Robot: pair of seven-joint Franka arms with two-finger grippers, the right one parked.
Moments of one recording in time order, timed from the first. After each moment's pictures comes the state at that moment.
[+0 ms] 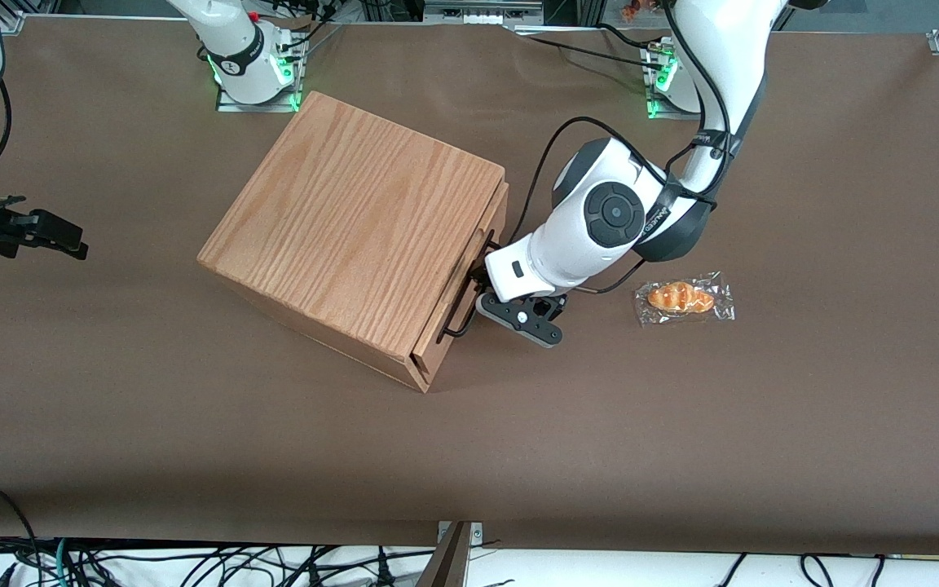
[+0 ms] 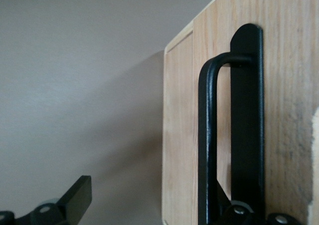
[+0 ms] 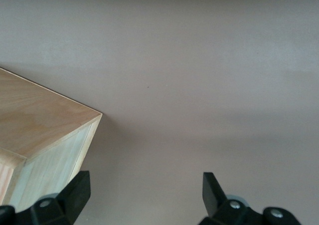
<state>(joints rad) -0.47 0.63 -0.13 -1.35 -0.22 2.11 -0.07</state>
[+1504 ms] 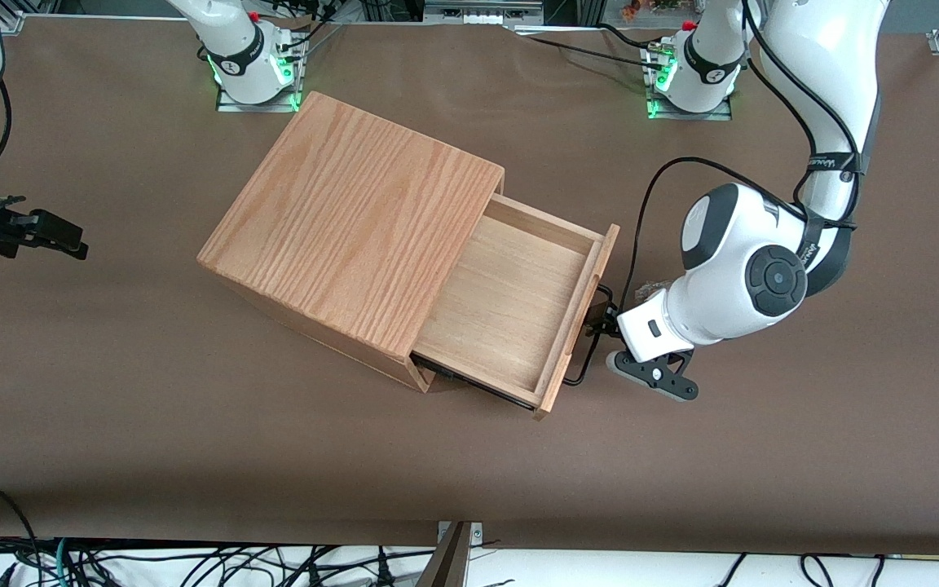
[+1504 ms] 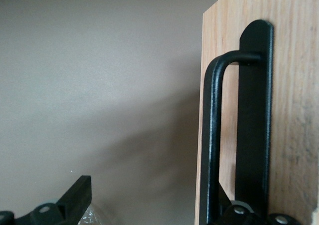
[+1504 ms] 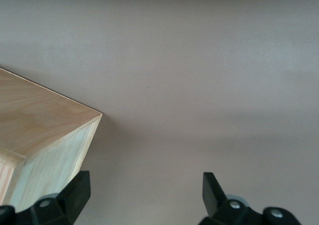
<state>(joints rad) -0.22 0.61 -0.13 -1.35 -0.18 1.98 0.08</state>
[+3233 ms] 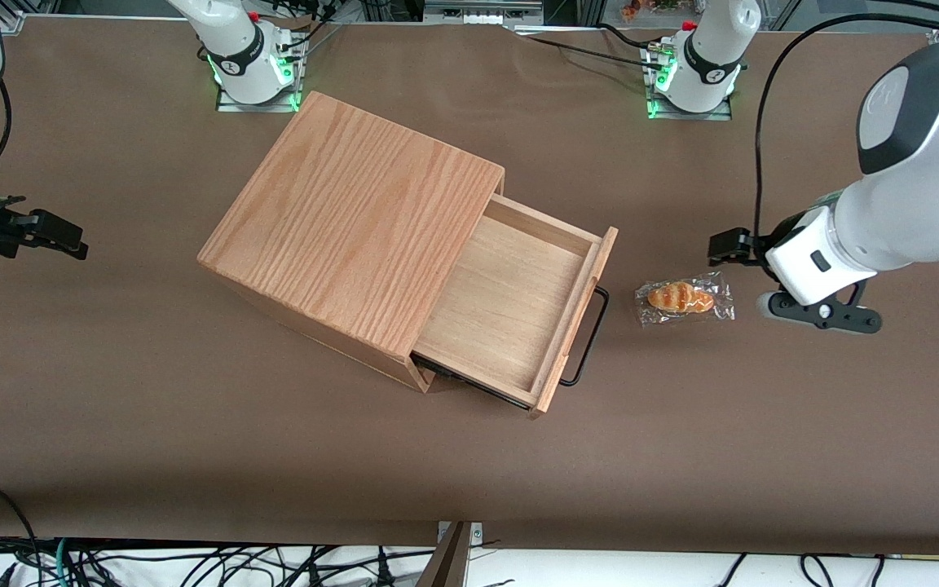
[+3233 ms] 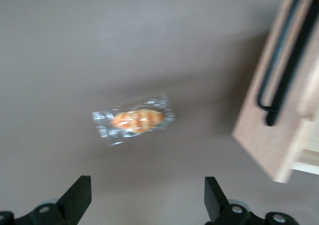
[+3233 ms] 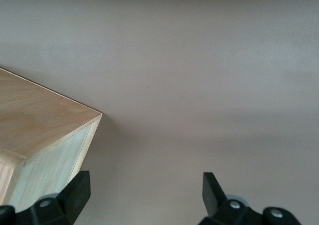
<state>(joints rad) -0.10 0.40 -0.12 -1.19 0.01 1.41 -0.06</state>
